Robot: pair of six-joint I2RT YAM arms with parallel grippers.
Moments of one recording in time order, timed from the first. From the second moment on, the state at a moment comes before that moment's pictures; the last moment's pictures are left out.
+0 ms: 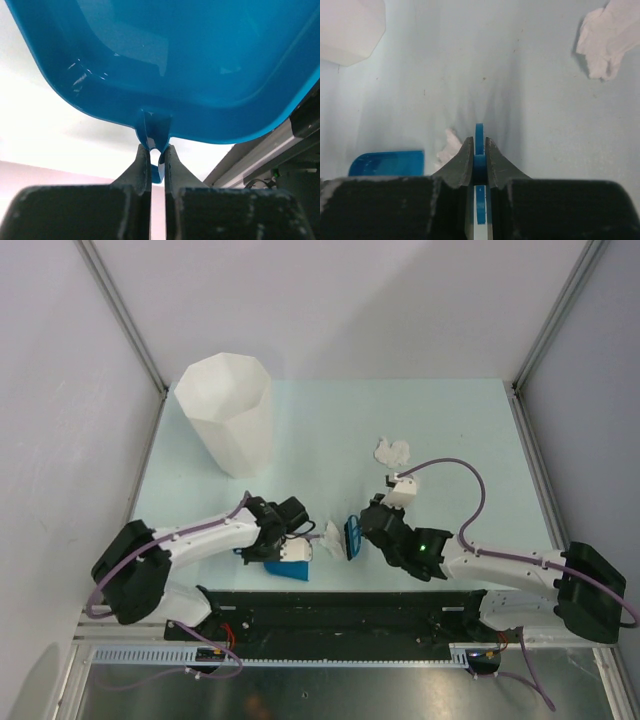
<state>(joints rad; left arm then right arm) -0.84 1.43 0.79 -0.97 -0.22 0.68 1.11 1.22 0.69 -0.13 0.74 0.93</state>
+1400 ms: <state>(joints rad) -0.78 1.44 0.90 -0.81 -0.03 0.60 0.84 0.84 0.63 -0.03 0.52 0.84</state>
